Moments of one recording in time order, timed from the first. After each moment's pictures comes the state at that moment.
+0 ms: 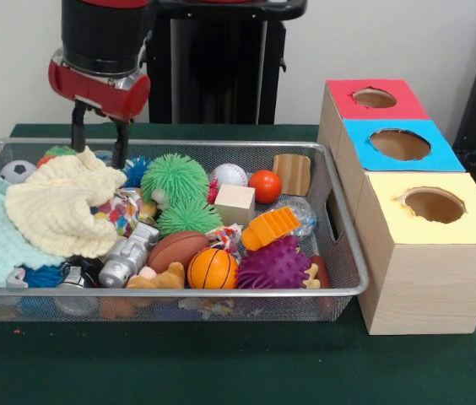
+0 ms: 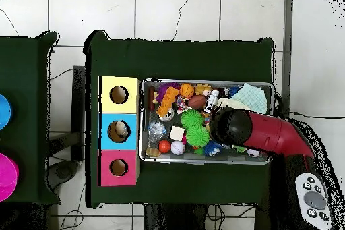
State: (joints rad) arm -0.45 -0.68 -0.02 1.58 -0.26 0.59 1.93
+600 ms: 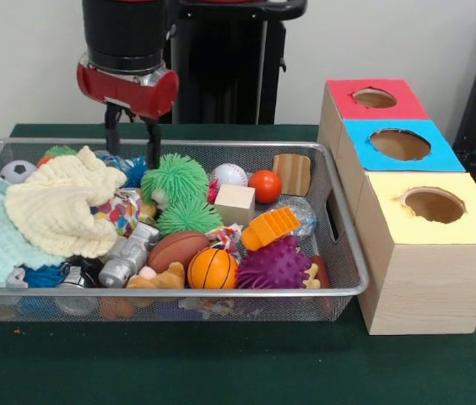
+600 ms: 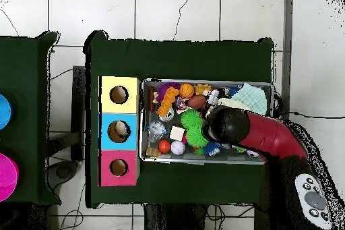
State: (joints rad) arm -0.48 -0.69 0.06 1.64 -0.16 0.58 1.93
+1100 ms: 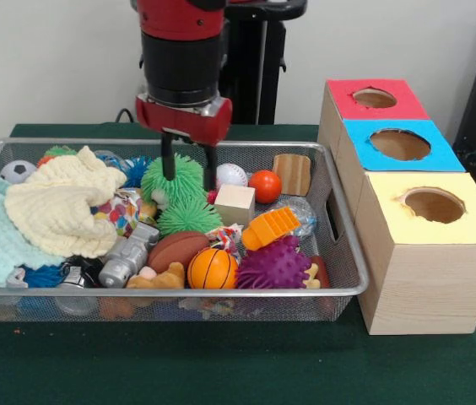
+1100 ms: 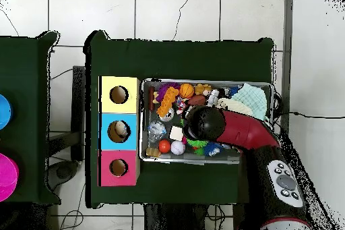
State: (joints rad) arm -0.42 -0.63 0.08 1.65 -0.14 0.54 1.93
